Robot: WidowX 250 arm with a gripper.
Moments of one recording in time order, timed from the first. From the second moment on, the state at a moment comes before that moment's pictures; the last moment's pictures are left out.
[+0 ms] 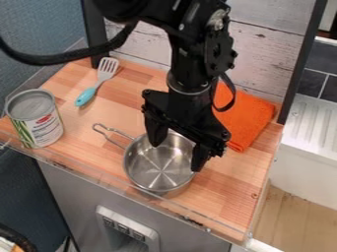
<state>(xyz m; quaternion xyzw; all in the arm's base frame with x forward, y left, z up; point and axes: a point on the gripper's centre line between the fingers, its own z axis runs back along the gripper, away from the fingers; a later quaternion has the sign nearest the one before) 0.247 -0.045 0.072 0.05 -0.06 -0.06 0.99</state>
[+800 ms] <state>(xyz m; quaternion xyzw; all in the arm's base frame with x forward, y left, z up) 0.341 -0.065 0.044 0.02 -0.06 -0.09 0.99</state>
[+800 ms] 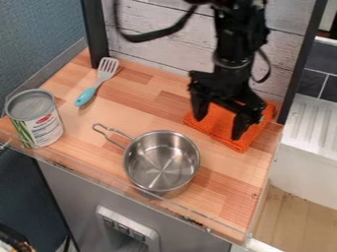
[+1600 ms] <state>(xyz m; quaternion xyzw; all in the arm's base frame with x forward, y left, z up) 0.401 -0.055 0.008 0.00 -0.05 -0.09 0.99</state>
